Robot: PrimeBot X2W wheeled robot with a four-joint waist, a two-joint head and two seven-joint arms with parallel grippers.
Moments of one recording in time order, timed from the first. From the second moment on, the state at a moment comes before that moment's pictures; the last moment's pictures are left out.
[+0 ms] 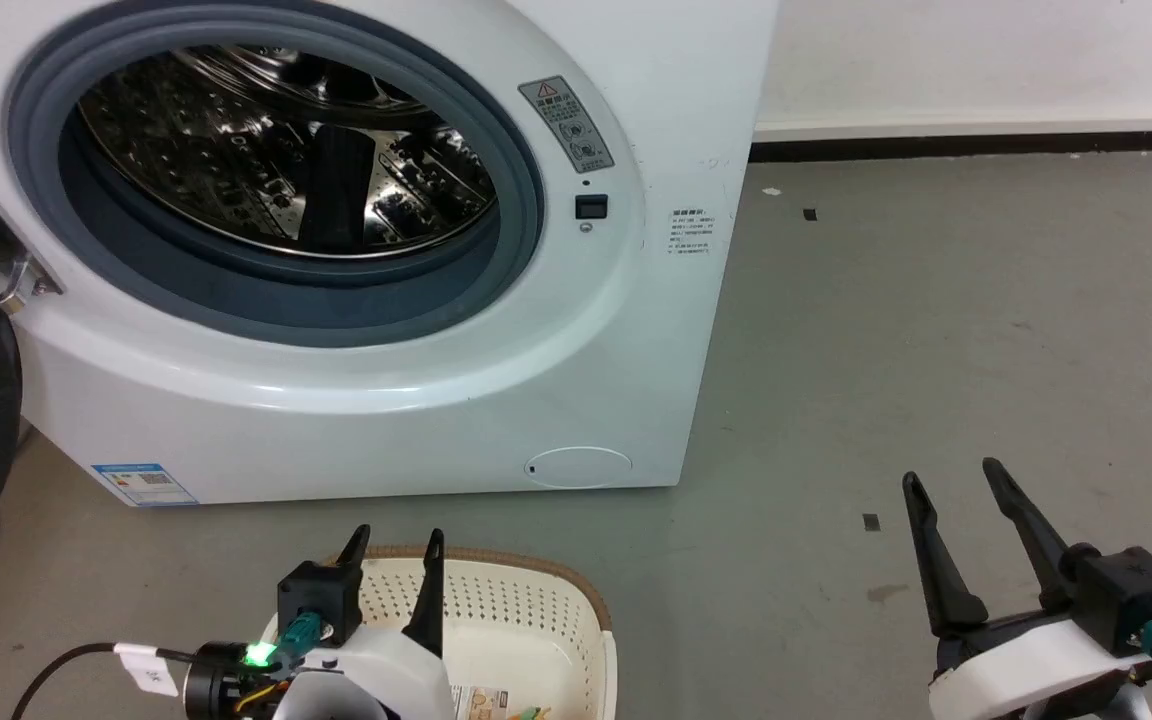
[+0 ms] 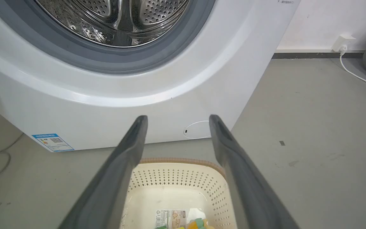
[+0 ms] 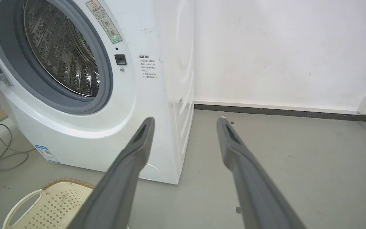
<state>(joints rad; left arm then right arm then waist) -0.07 0.05 -0.11 0.26 -0.10 0.01 -0.06 0.01 -0.05 -0.02 -0.04 0.09 0.13 -0.08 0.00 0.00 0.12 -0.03</state>
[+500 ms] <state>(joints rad) -0.17 0.05 -0.17 0.44 -0.14 0.00 -0.06 -0.01 -0.05 -0.02 -0.05 0.12 0.13 -0.11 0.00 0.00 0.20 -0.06</state>
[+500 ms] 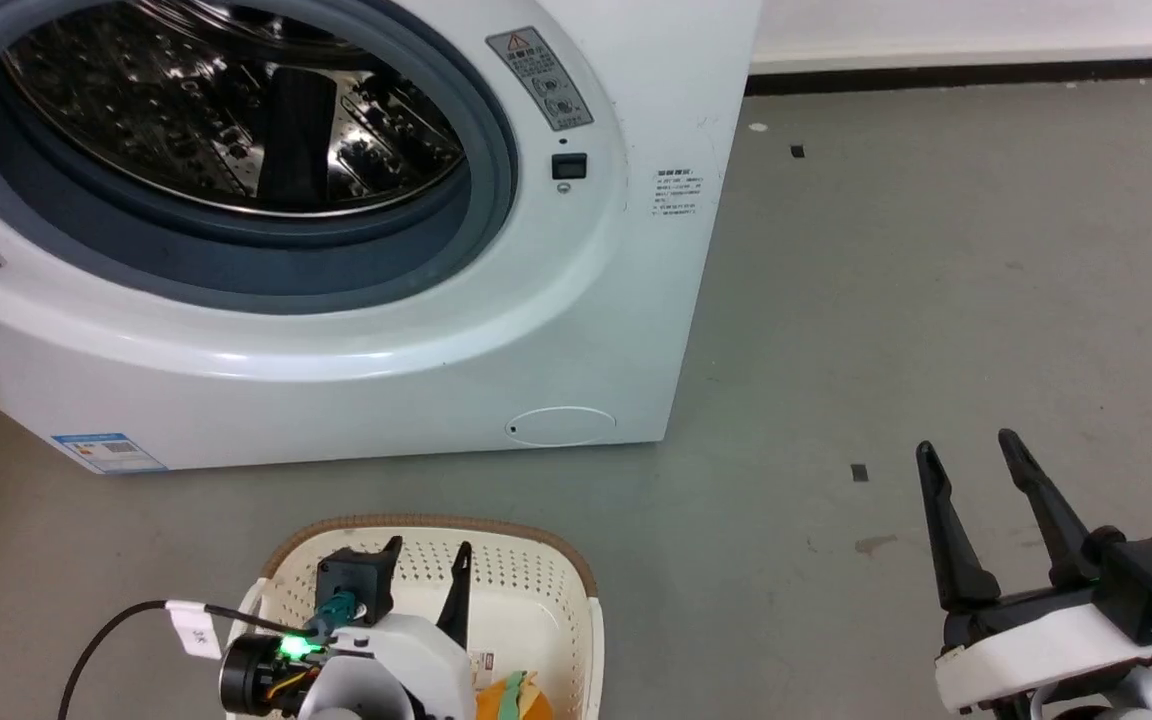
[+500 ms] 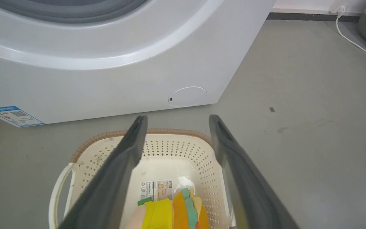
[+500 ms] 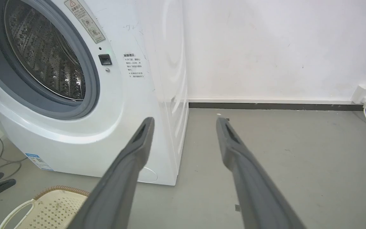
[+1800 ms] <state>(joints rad) -0.43 0.09 -0.35 0.96 -0.25 -0.06 0.10 -0.10 -0.05 -0.03 -0.11 0.25 0.13 -0.19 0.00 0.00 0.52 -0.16</state>
